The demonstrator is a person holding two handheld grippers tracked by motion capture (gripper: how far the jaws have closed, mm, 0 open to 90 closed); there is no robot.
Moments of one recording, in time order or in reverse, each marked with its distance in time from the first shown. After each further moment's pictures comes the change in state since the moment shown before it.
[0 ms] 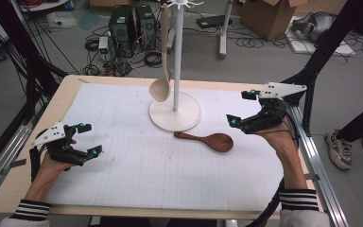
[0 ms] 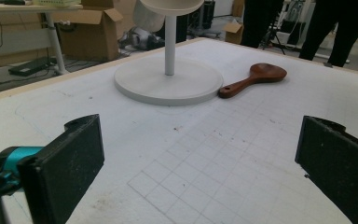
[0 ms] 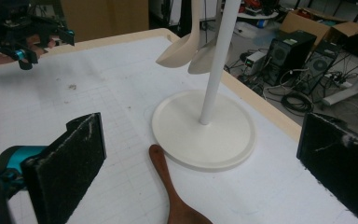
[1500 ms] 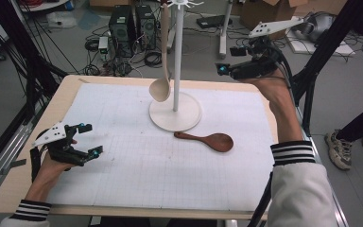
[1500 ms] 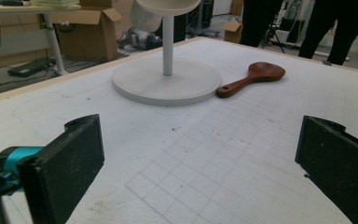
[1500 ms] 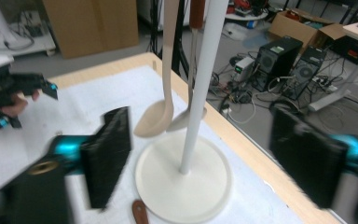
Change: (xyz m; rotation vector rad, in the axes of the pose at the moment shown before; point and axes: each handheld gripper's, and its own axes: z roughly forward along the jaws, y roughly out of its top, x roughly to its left) left arm -0.002 0.001 0.002 0.002 -0.004 0.010; right arm -0.026 0.122 0.014 0.038 -0.042 -0.001
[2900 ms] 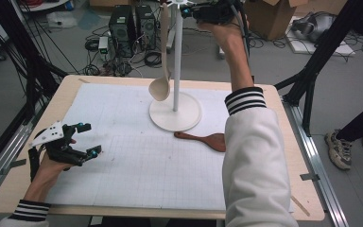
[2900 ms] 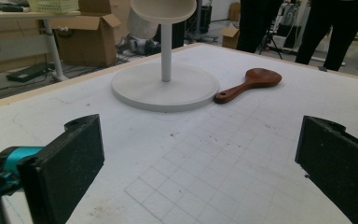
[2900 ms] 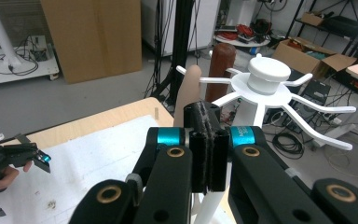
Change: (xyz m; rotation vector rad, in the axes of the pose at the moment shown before) left arm 0.000 0.003 -0.004 -0.020 -0.006 -0.001; right arm 0.005 0.121 0.066 -0.068 0.020 -0.010
